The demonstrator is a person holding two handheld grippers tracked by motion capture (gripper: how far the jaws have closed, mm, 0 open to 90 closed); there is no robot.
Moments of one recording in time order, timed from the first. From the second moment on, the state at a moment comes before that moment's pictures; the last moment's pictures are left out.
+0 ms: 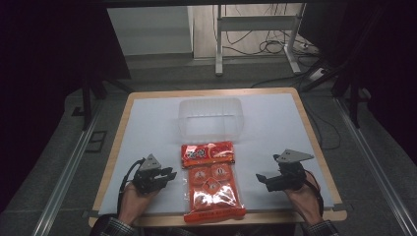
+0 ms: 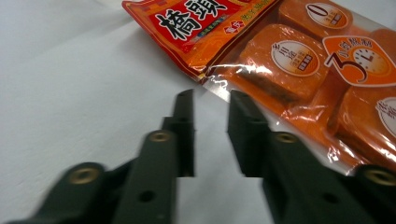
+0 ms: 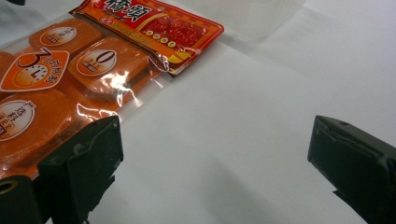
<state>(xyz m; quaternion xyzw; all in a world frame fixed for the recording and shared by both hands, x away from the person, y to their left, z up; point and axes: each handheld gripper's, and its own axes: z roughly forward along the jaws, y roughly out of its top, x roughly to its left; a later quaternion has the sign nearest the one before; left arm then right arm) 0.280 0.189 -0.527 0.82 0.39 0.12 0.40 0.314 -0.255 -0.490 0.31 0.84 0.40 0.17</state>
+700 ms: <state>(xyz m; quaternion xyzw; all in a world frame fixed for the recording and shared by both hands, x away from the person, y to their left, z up) 0.305 0.165 -0.547 0.82 0.40 0.11 0.39 0.316 -0.250 -0.493 0.30 0.85 0.39 0.16</state>
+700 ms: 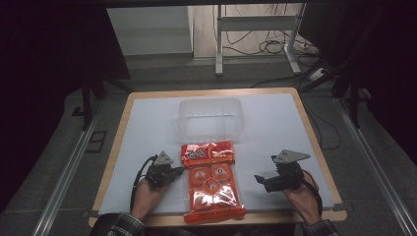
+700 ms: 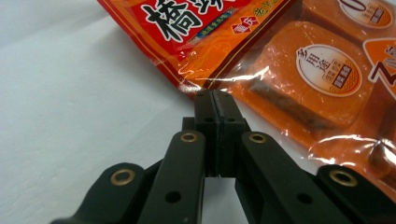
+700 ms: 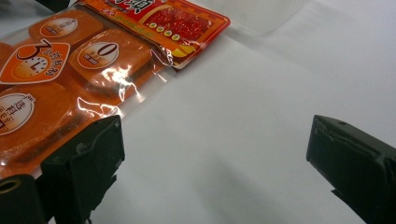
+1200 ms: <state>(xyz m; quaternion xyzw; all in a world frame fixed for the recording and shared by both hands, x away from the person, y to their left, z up) 0.321 0.144 -0.545 0.84 0.38 0.11 0.38 0.318 -0.246 -0.495 0.30 0.86 0.38 0.16</state>
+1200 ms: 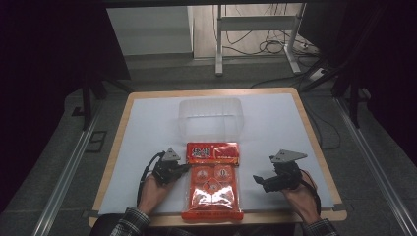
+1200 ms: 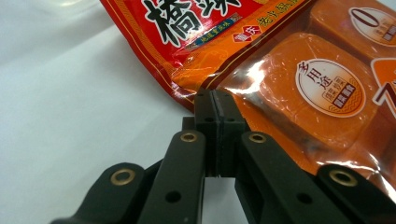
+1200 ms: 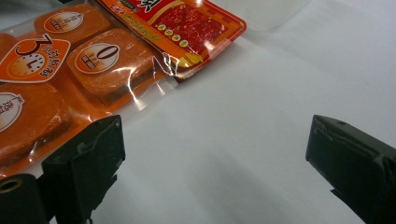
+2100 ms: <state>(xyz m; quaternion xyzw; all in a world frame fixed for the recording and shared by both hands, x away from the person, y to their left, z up) 0.357 0.079 -0.537 0.86 0.34 0.09 0.38 0.321 -0.248 -0.496 0.31 0.86 0.38 0.16</state>
